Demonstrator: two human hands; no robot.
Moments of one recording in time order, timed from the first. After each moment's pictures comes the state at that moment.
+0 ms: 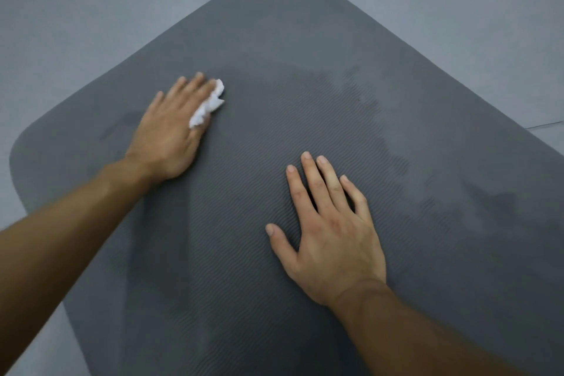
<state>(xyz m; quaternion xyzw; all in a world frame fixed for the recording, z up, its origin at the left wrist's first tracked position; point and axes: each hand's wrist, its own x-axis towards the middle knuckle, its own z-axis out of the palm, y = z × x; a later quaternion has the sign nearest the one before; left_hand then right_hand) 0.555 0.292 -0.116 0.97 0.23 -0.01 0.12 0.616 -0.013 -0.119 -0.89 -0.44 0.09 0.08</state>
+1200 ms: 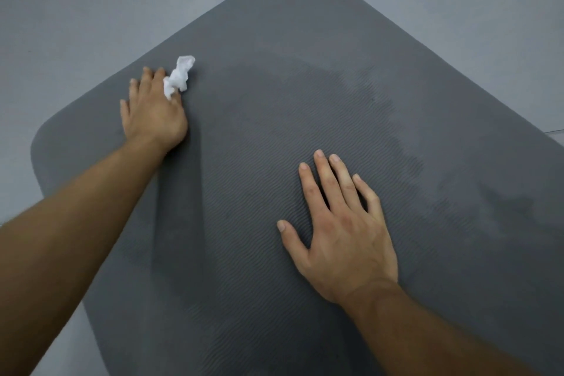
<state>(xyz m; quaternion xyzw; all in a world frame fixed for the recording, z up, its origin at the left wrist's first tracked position) 0.559 0.322 -0.119 0.86 0.50 0.03 0.13 0.616 -0.012 -0.119 -0.89 -0.44 0.09 0.08</state>
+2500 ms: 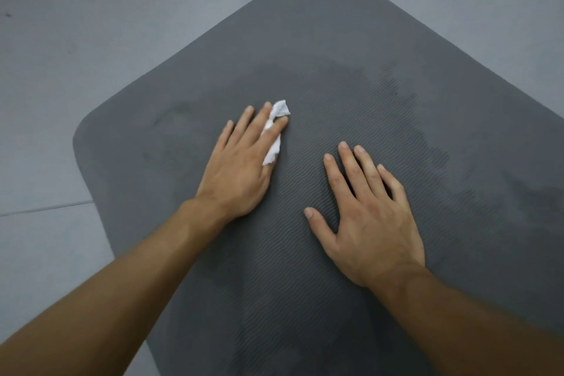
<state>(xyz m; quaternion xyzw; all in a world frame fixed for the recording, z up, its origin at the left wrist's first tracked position) 0.524 0.208 -0.119 0.97 0.20 -0.02 0.11 0.615 -0.012 -0.119 -0.89 -0.45 0.07 0.04</state>
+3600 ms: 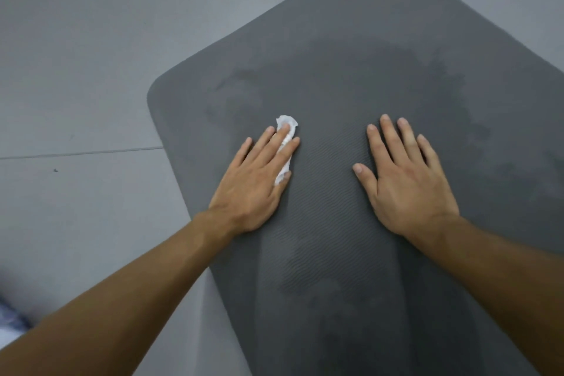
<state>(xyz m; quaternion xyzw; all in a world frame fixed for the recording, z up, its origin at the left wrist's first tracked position) 0.412 0.176 -0.113 0.97 0.21 -0.03 0.12 0.610 -0.011 -0.121 -0.88 -0.47 0.07 0.01</state>
